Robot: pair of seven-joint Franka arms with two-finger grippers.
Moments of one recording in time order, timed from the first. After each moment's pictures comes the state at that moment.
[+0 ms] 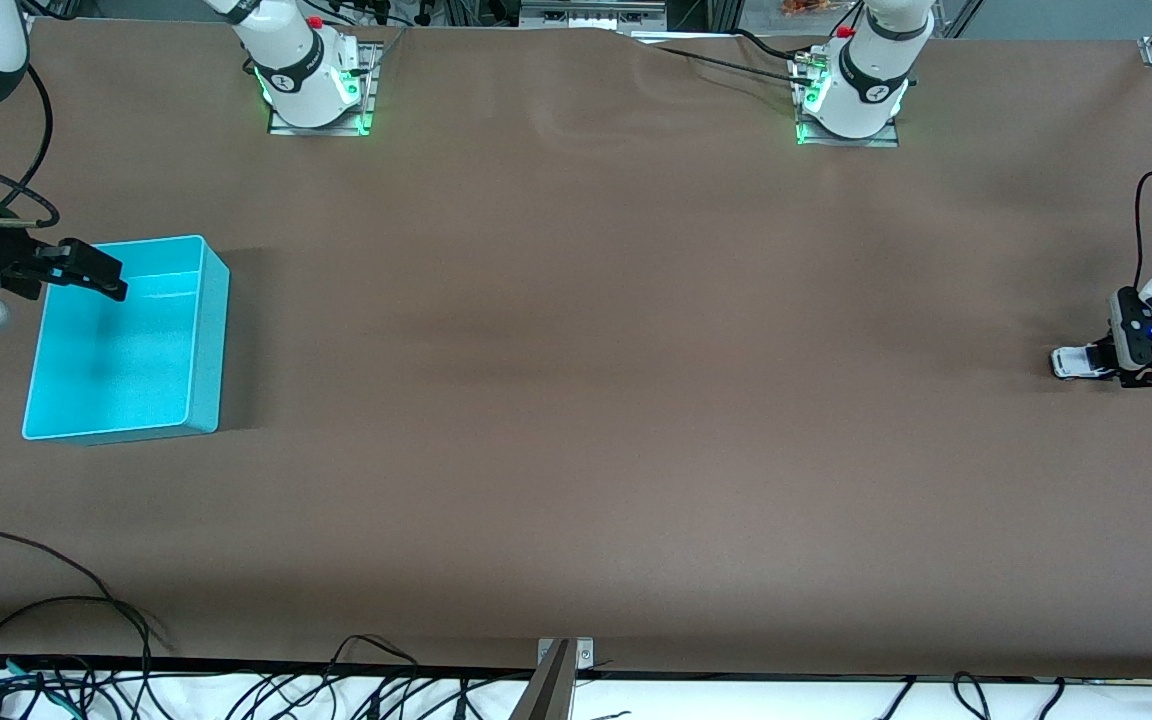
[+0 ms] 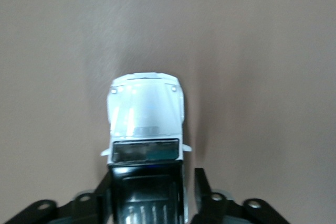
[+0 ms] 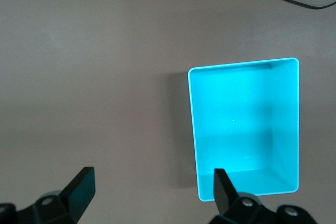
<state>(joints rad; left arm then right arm) 0.58 0.62 0.03 -1.85 0.04 2.44 2.17 -0.04 0.13 0.04 -1.54 -0.03 1.65 0.01</state>
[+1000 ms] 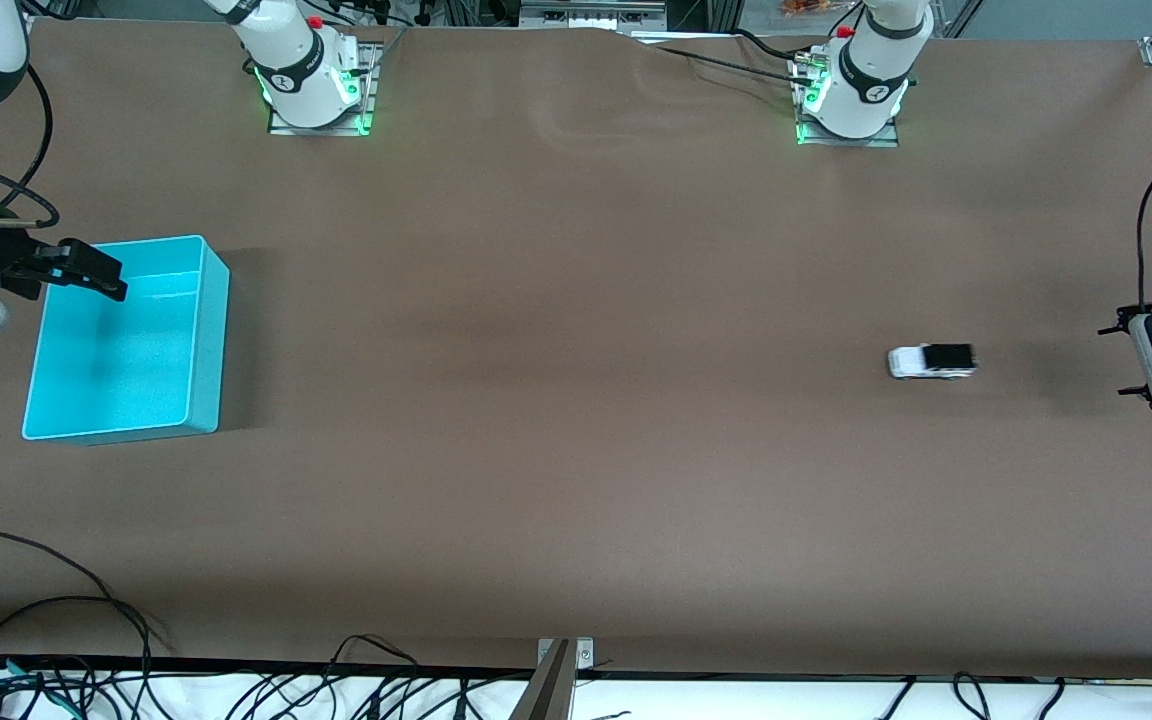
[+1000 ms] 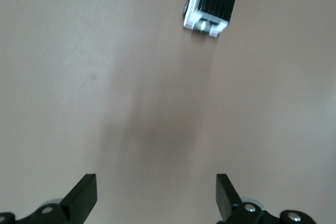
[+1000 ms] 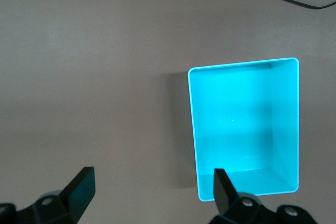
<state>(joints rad) 0.41 0.52 0.03 -1.62 0.04 1.91 1.65 -0.04 0.13 0.04 -1.54 -0.03 1.65 0.01</state>
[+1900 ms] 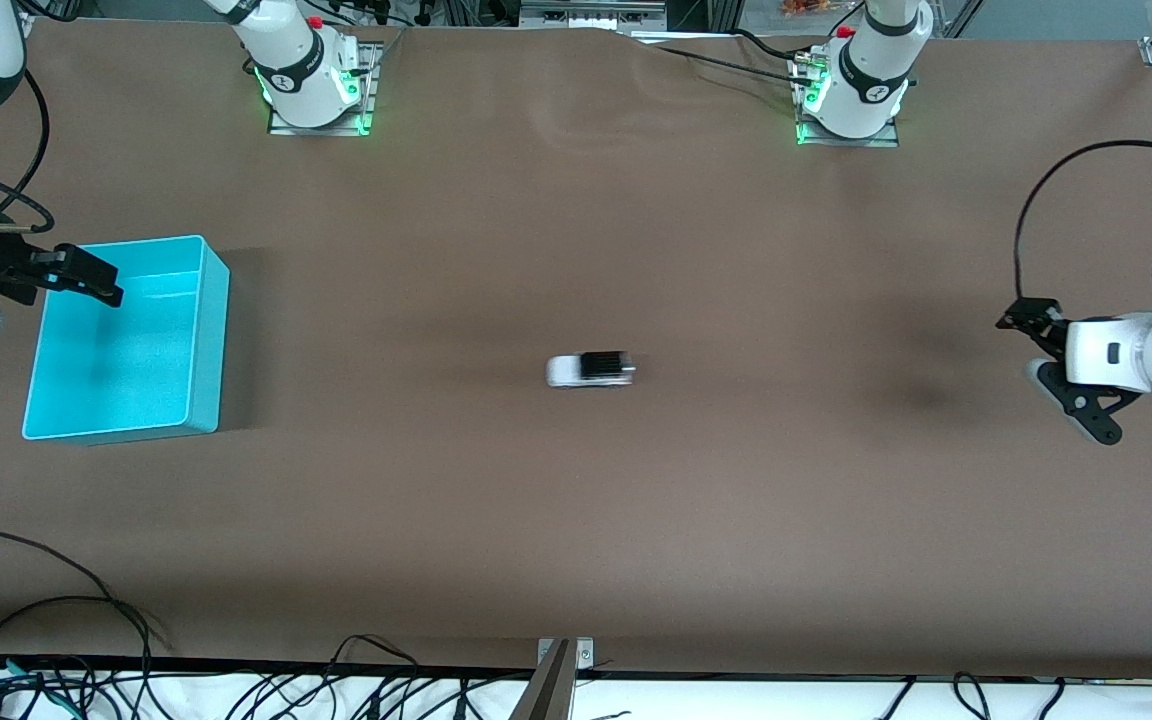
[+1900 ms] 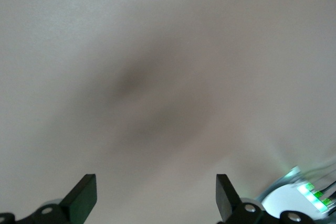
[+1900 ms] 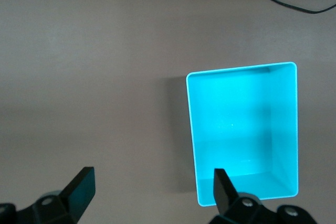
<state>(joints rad) 0.18 0.43 -0.09 -1.47 0.04 1.52 0.75 -0.04 0.13 0.04 -1.53 -0.03 1.66 0.01</state>
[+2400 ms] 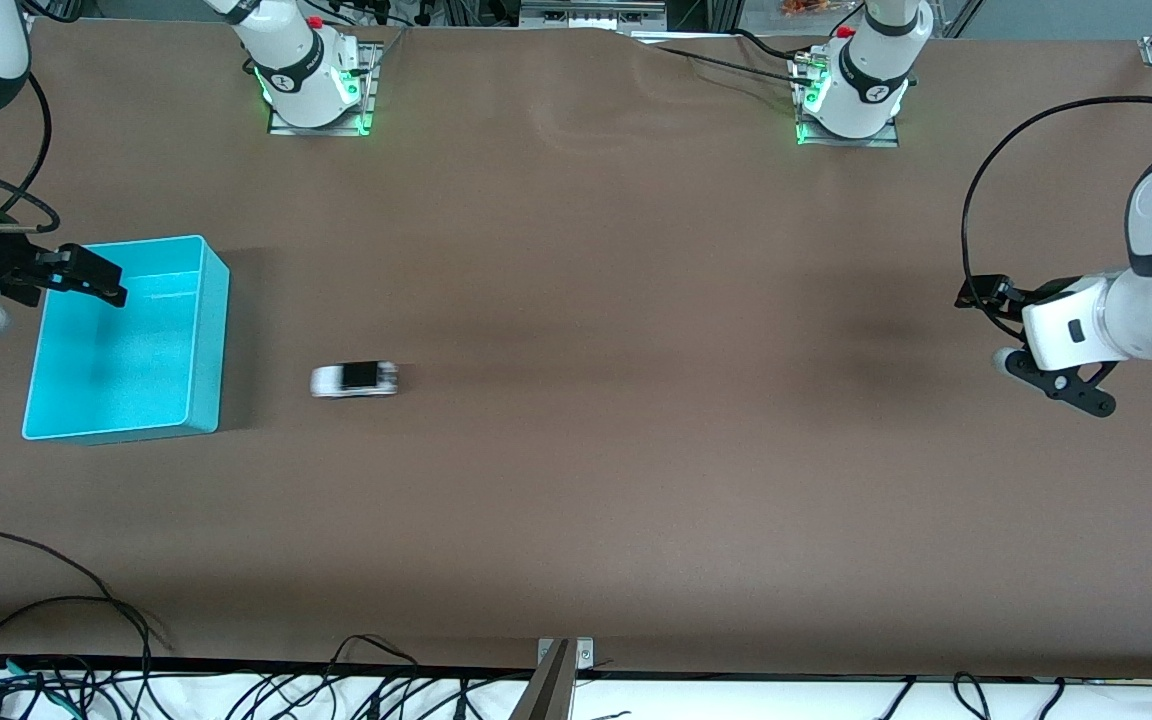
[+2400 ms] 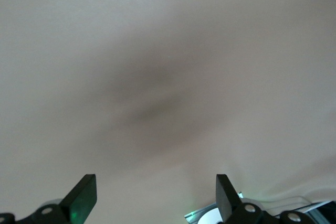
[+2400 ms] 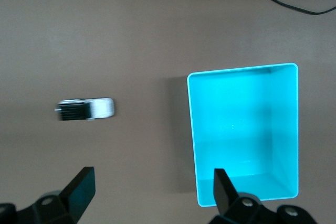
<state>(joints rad) 0.17 0.34 -0.20 -1.47 0.04 1.44 0.38 -0.03 0.14 0.04 -1.53 -0.03 1.66 -0.04</state>
